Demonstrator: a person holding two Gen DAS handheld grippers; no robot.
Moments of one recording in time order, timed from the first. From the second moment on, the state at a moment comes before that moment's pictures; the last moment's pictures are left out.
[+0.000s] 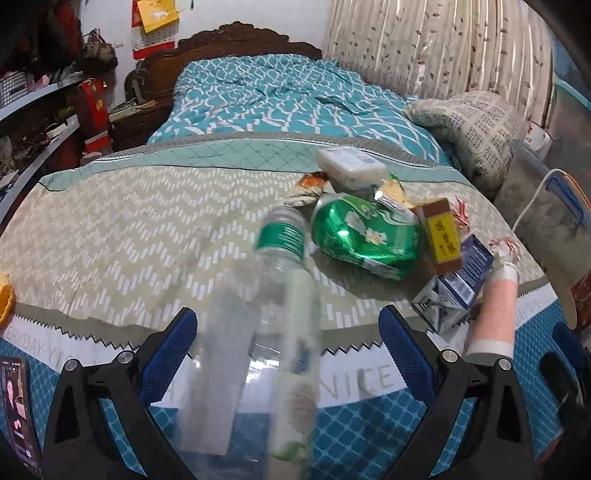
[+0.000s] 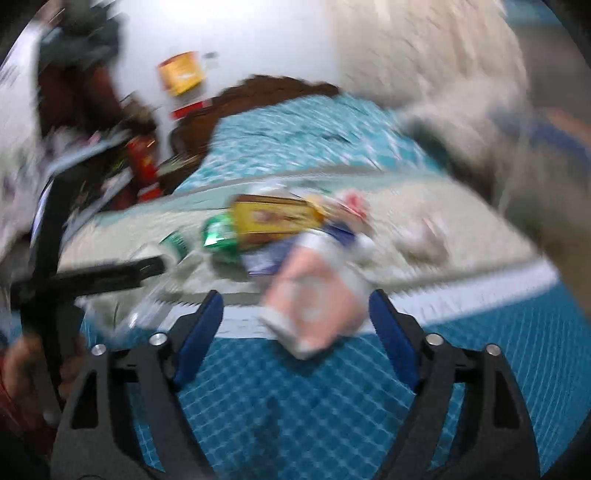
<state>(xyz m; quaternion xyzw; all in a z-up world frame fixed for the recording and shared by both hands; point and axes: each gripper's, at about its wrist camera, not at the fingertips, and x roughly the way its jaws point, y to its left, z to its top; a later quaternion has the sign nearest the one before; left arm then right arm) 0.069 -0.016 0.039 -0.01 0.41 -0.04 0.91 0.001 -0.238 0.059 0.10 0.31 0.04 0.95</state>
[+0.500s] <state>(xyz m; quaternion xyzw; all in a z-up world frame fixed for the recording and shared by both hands) 0.077 -0.011 0.016 -0.02 0.45 -0.09 0.89 0.069 -0.243 0.008 0.23 0.41 0.08 0.88</state>
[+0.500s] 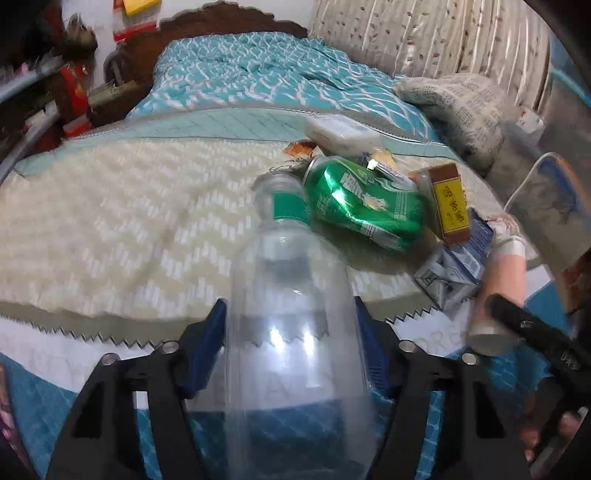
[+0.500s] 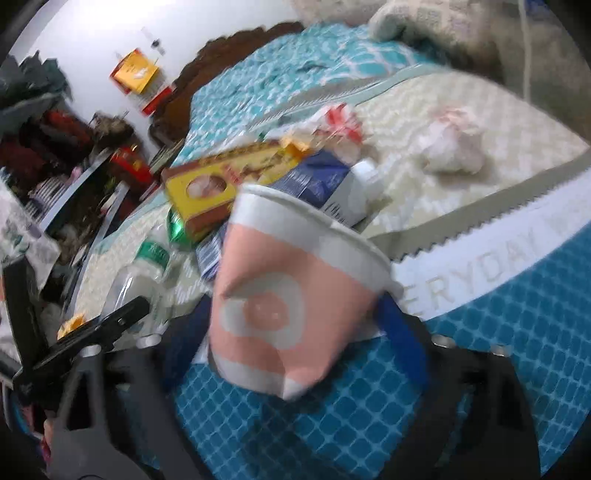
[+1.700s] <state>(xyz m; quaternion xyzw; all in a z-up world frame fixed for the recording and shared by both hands) 0.124 -0.535 0.010 0.10 0.52 -0.49 0.70 -0.041 -0.618 0.008 0.44 0.27 -0.16 0.84</state>
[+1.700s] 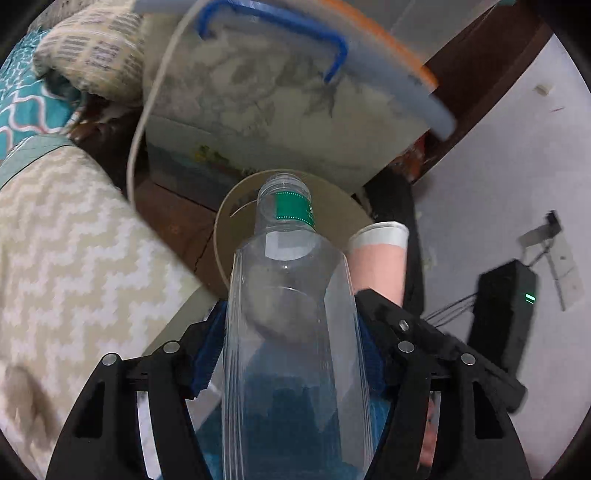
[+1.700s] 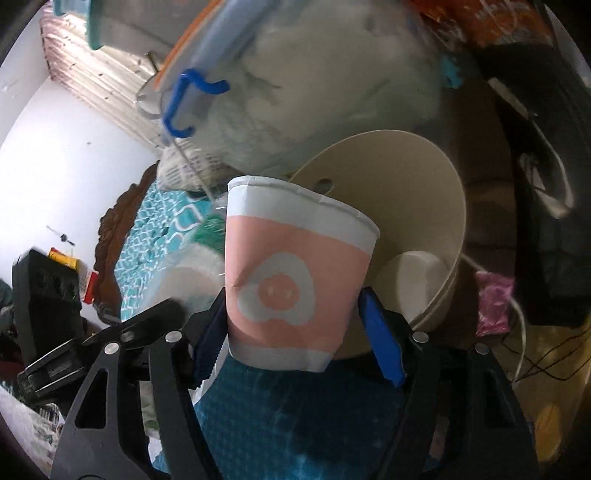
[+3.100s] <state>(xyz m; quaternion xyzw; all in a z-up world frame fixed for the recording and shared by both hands) 0.266 -0.047 0.087 -0.10 0.48 -0.18 0.85 0.160 -0.318 0.067 0.21 0.35 0.08 0.91</state>
